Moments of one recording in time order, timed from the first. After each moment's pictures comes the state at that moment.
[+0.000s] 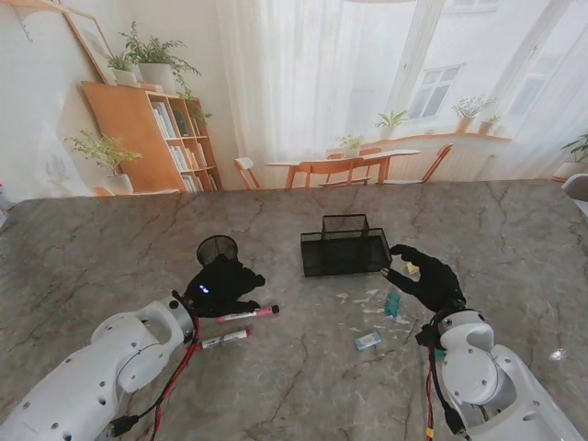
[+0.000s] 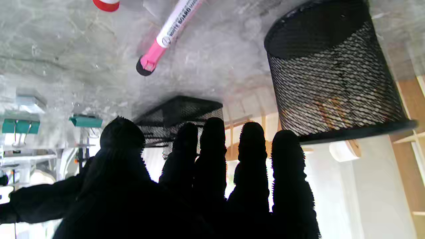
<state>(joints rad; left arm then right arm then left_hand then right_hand) 1.45 -1.01 -1.03 -1.55 1.23 -0.24 0.08 -1.71 -1.14 1.41 -1.59 -0.58 -0.02 -0.20 0.86 -0.01 -0.05 -0.04 0.51 0.16 0.25 0.77 0.54 0.12 0.47 0.88 0.41 0.20 0.51 0.76 0.14 0.20 0.98 0.74 0.46 -0.32 0.44 -0.04 0.46 -0.05 0.26 0.65 0.66 0.12 0.15 0.47 0.55 0.11 0.15 0.43 0.11 0.28 0.79 0.57</state>
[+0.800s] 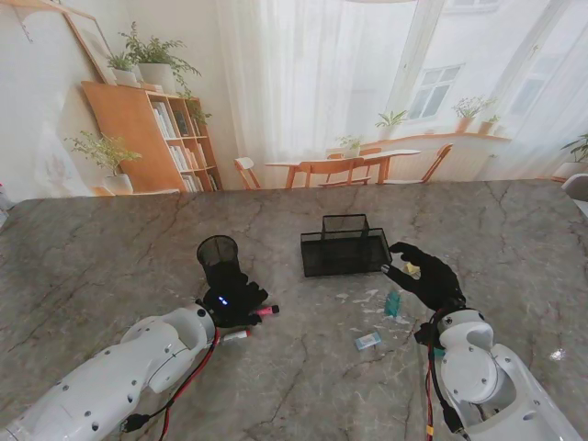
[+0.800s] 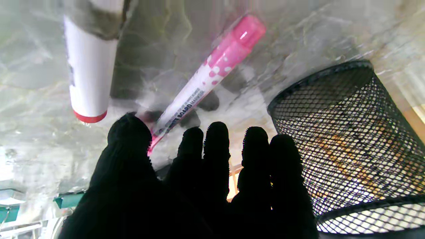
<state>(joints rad) 1.29 -1.00 -0.75 -1.42 1.26 -0.05 -0.01 -1.71 -1.14 1.41 -1.59 -0.55 -0.01 -0.21 0.91 -0.03 -0.04 -0.04 0.44 0.24 0.30 0.91 0.44 0.17 0.65 0.97 0.31 0.25 0.68 0.81 0.08 0.17 1.12 0.78 0.46 -0.31 0.44 -0.04 0.46 -0.05 0.26 0.65 0.69 0.13 0.16 0.48 0.57 0.11 0.16 0.44 0.12 0.29 0.81 0.57</state>
